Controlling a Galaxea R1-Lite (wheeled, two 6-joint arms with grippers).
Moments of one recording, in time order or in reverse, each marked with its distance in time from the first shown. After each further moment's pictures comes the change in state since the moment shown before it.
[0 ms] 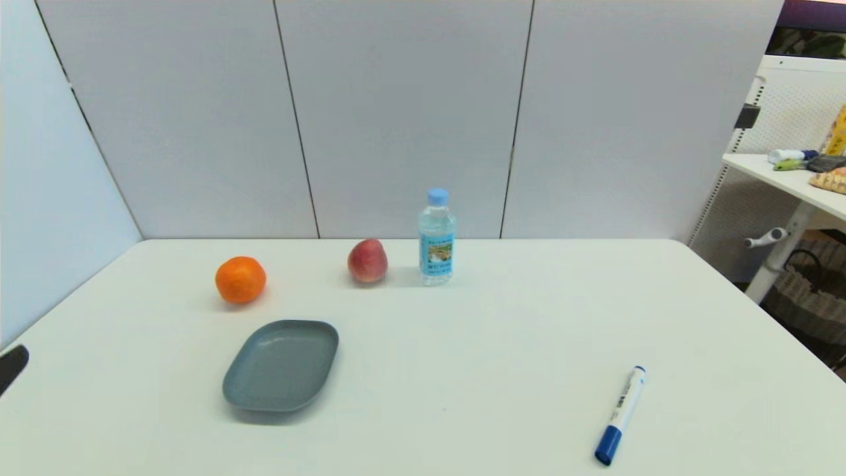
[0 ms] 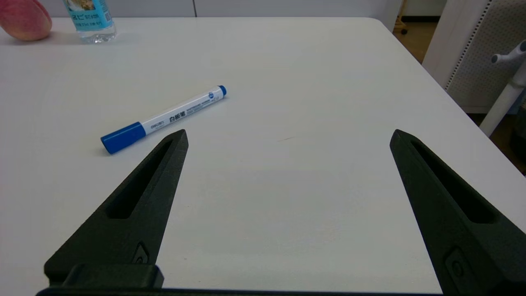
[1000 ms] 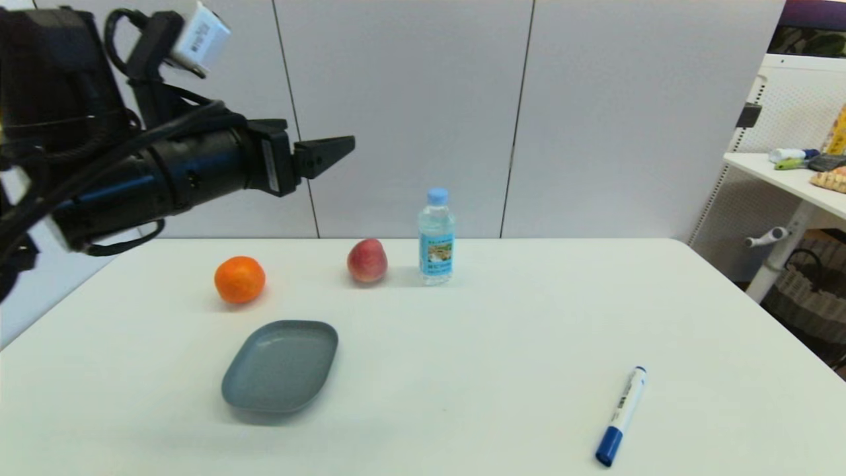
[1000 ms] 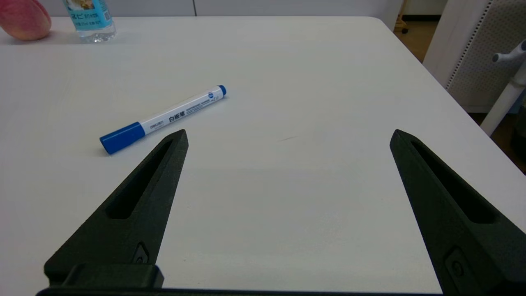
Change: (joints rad) left arm -0.409 0.959 -0.573 -0.438 -0.102 0.010; right arm 0.000 0.000 0.000 0.000 0.001 0.000
